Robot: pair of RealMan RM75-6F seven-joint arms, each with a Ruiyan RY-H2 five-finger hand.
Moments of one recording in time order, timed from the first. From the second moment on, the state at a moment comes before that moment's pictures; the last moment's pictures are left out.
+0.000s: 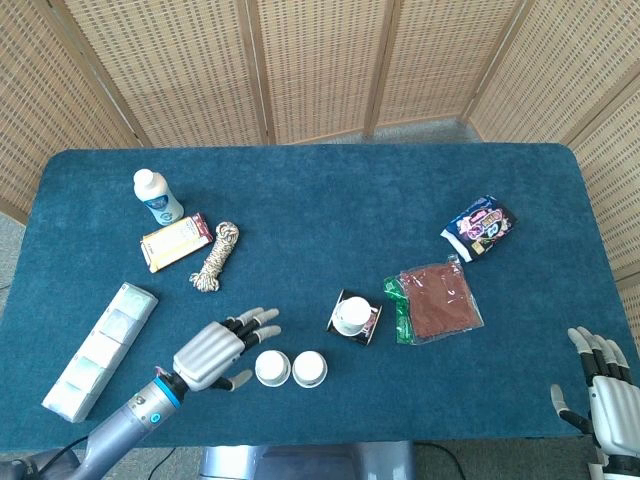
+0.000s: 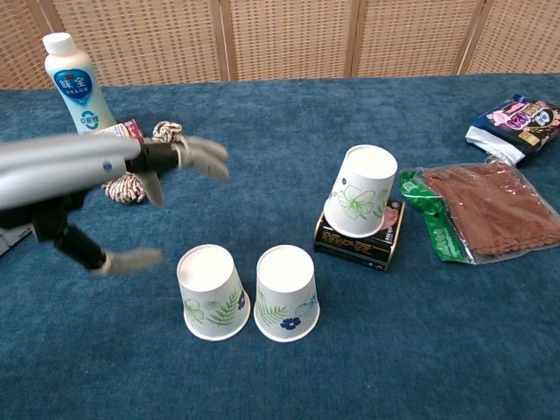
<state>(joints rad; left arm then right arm) -0.58 -1.31 0.02 -1.93 1.49 1.01 0.27 -0.09 -1.12 0.00 -1.73 -1.50 1.54 0.05</state>
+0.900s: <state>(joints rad) -0.94 -1.51 -0.22 -1.71 1.24 0.72 0.29 -0.10 -1.11 0.00 -1.73 -1.49 1.55 0.06</state>
